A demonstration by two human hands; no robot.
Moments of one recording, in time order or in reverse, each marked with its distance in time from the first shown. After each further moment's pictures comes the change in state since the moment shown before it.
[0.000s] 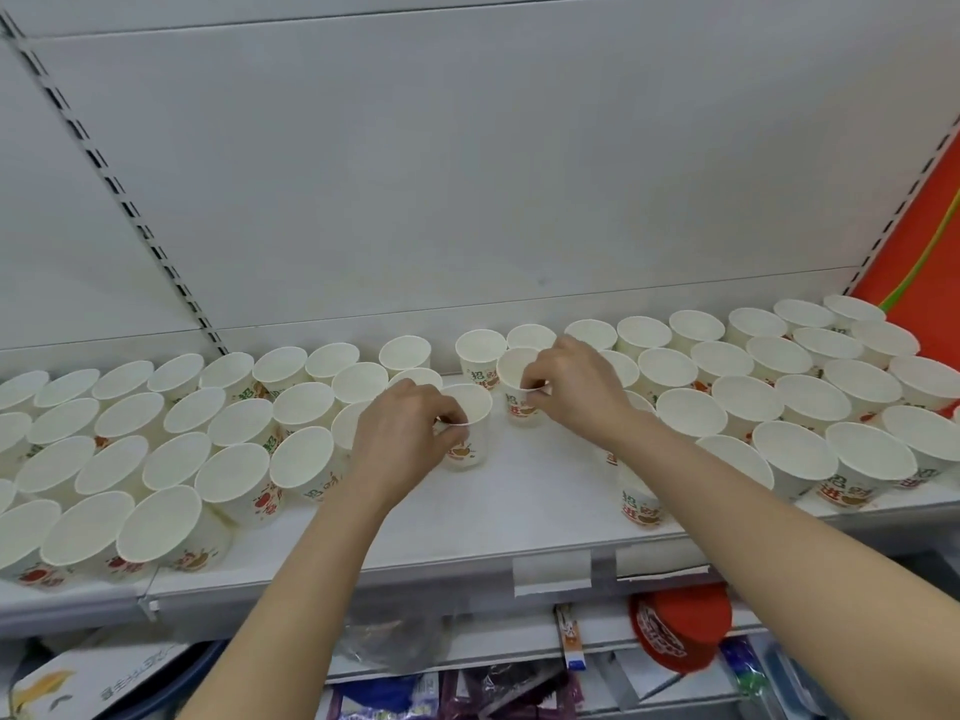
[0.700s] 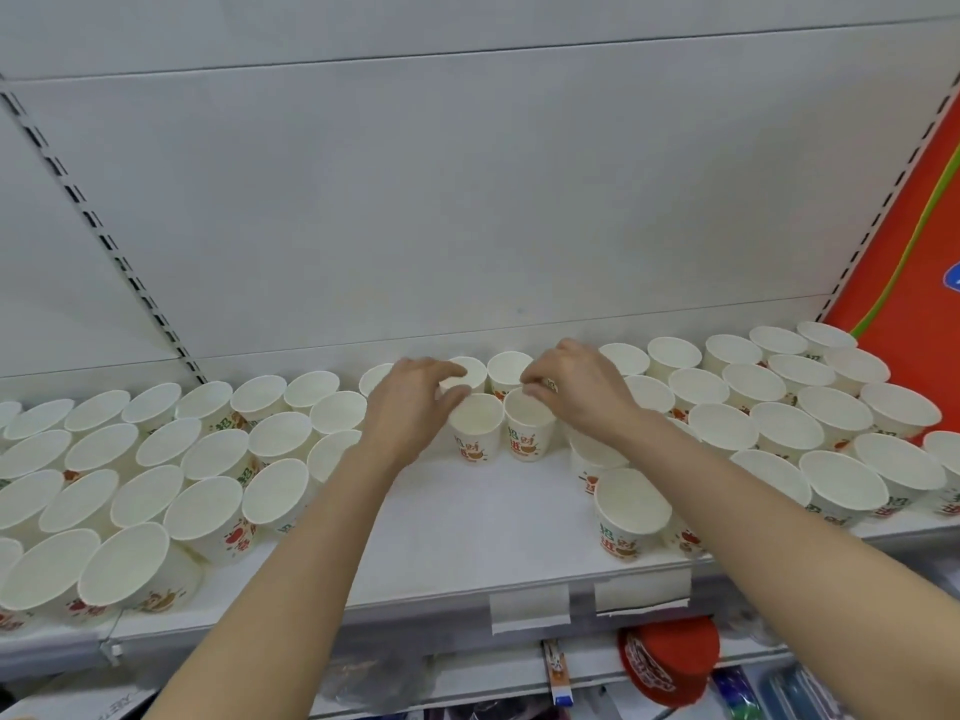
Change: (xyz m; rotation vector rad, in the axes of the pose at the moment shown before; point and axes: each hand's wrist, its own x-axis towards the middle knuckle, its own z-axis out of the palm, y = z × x) left_hand 0.070 0.004 0.018 -0.065 0.049 -0.029; right_hand 0.012 0.033 -0.024 0.024 0.025 -0.022
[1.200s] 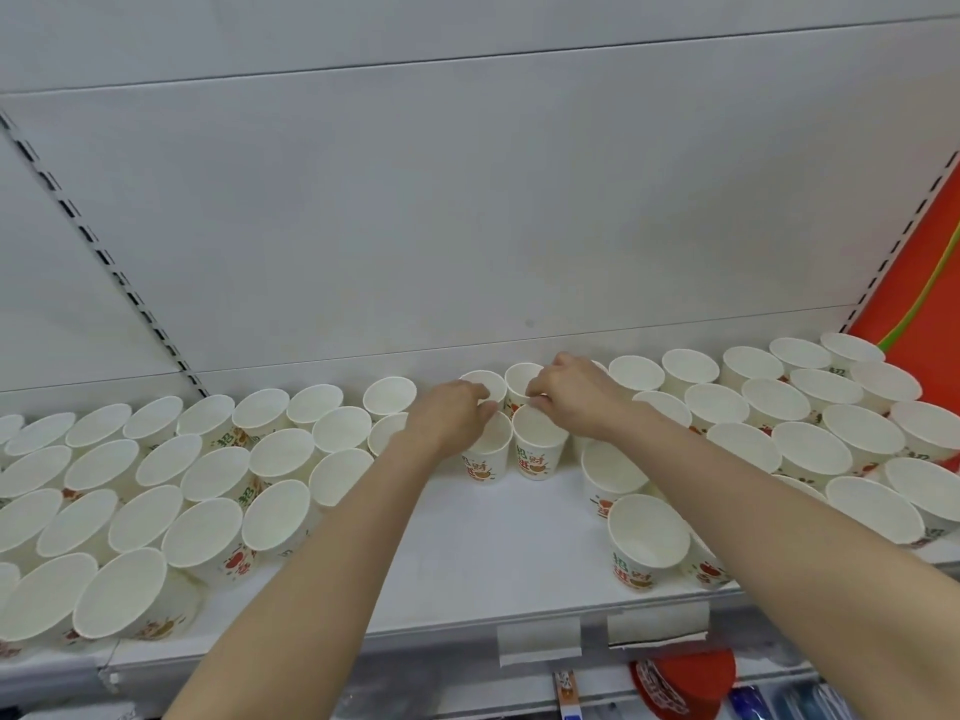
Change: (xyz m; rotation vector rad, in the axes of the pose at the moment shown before) left_hand 0.041 0.010 0.032 0.183 -0.372 -0.064; right_hand 0.035 0.018 0.021 -0.149 -0.286 -0.025
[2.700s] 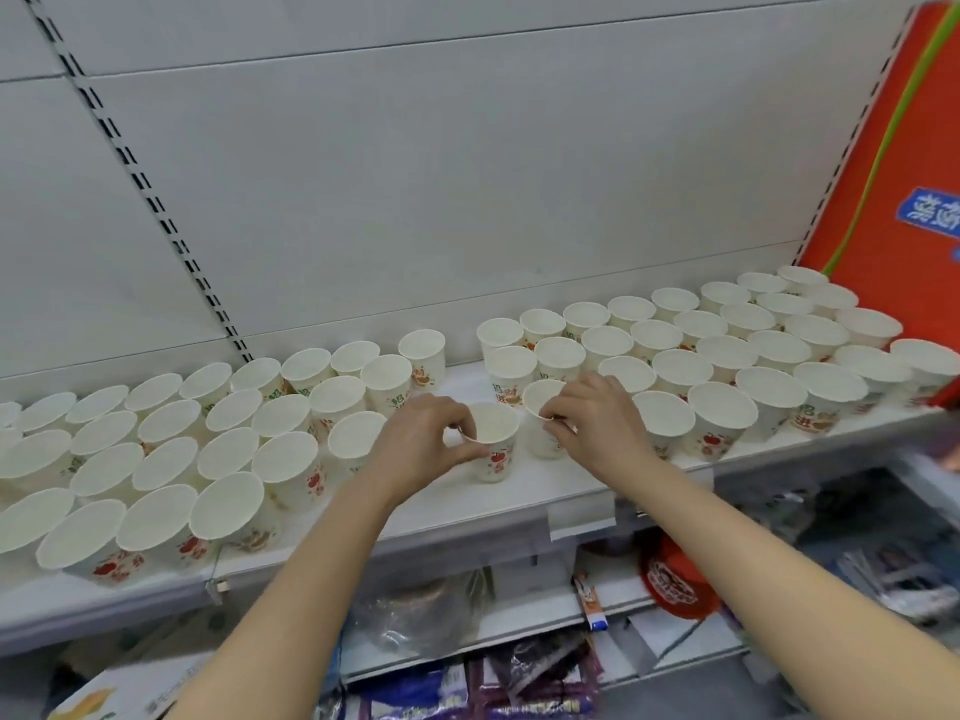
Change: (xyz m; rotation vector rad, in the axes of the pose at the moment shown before) left_hand -0.154 -0.069 0.000 -0.218 0.190 0.340; right_hand -0.128 -0.121 0.028 0.143 0.488 0.122
